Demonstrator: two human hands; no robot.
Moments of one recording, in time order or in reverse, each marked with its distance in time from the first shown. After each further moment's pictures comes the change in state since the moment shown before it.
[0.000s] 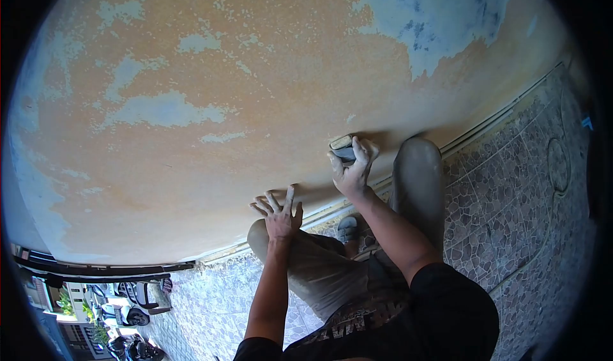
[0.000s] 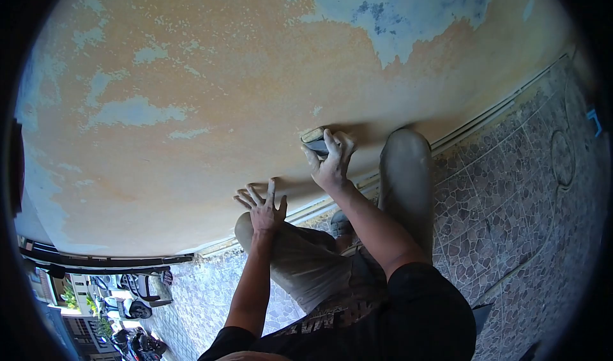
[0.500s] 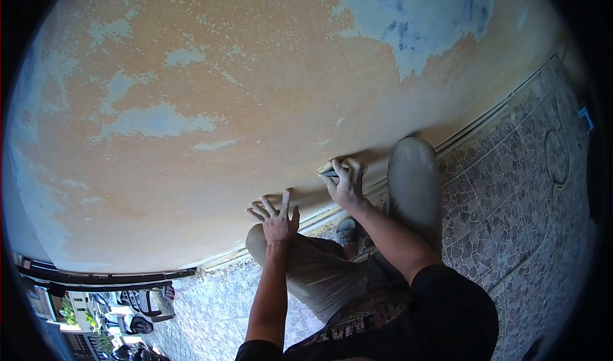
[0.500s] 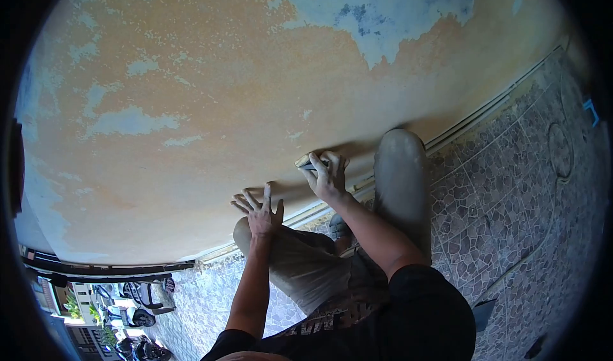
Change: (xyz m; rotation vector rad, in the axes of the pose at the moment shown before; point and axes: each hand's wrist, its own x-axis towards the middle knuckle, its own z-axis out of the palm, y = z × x) left_hand 0.000 -0.001 0.002 0.004 0.008 0.006; right_hand -0.037 0.006 -0.021 -0.090 -0.265 -0.103
